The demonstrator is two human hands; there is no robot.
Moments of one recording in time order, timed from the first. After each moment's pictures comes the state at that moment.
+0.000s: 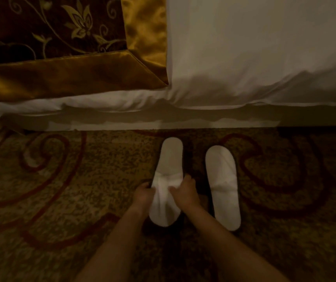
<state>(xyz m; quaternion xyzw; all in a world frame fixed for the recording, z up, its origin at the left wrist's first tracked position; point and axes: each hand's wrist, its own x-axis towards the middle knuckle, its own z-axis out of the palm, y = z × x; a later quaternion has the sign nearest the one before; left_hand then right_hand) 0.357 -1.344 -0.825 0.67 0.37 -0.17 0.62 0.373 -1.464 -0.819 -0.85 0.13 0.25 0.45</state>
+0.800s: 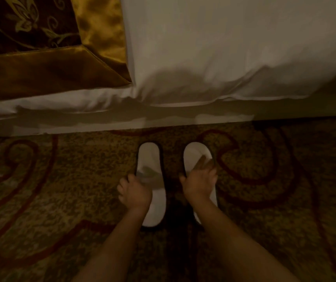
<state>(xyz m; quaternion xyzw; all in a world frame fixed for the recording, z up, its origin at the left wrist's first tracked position) 0.368 -1.398 -0.811 0.89 0.34 -0.11 0.27 0.398 -1.538 -0.830 -0.97 0.19 0.10 0.10</state>
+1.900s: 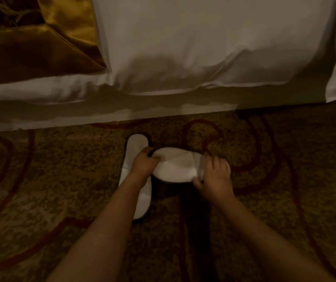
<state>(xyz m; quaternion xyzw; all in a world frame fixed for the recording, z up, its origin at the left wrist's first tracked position) 0.421 -1.431 -0.808 0.78 0.19 -0.20 0.56 0.361 -1.627 -0.815 -1.00 0.01 0.02 0.10</state>
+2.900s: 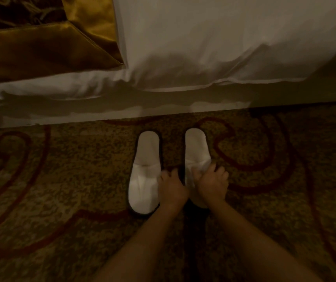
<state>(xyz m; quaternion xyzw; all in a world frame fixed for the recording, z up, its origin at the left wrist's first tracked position) 0.348 -1.473 -0.826 0.92 0.12 -0.21 0.31 0.363 -1.579 -0.845 -0.95 0.24 0.09 0.15</state>
